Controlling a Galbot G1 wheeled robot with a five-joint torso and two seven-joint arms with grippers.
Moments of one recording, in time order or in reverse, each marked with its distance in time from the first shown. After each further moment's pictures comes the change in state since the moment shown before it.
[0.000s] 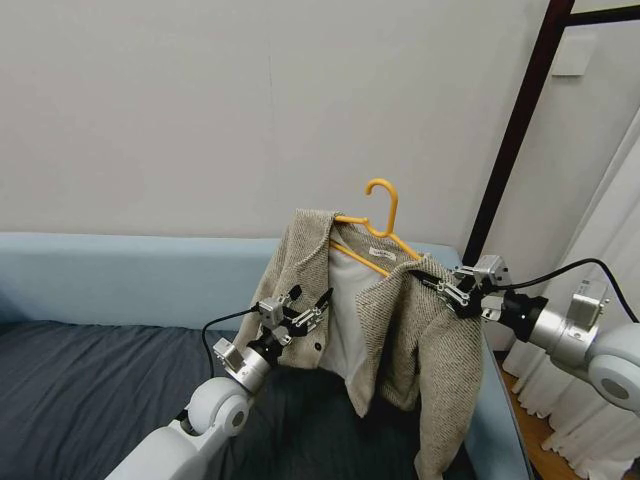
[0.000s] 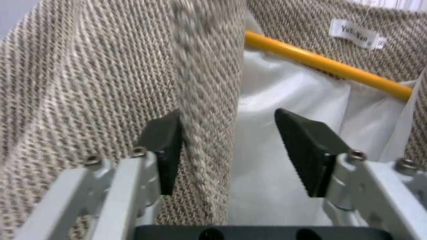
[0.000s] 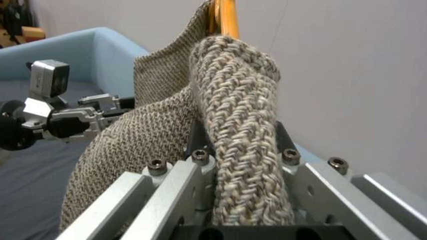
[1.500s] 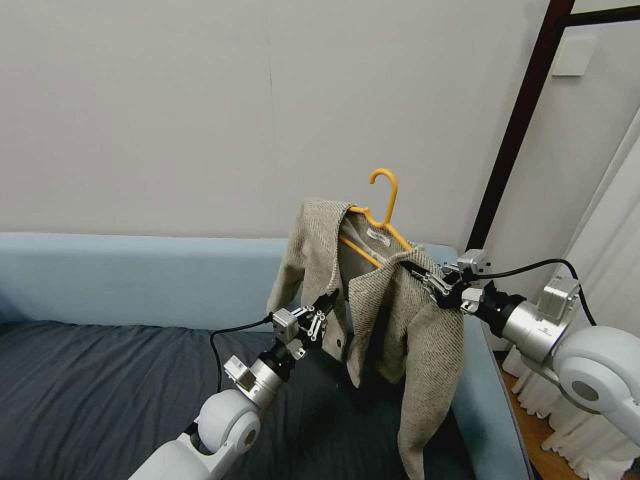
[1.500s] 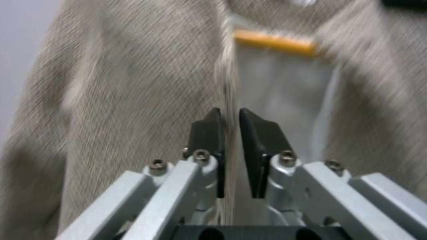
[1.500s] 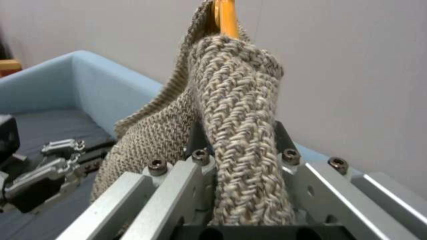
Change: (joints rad) left arm 0.070 -0.035 -0.001 -0.033 0.243 -0.060 -0.076; right arm 0.114 0.020 -0.135 0.049 0.117 -0.041 0.238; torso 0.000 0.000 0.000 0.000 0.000
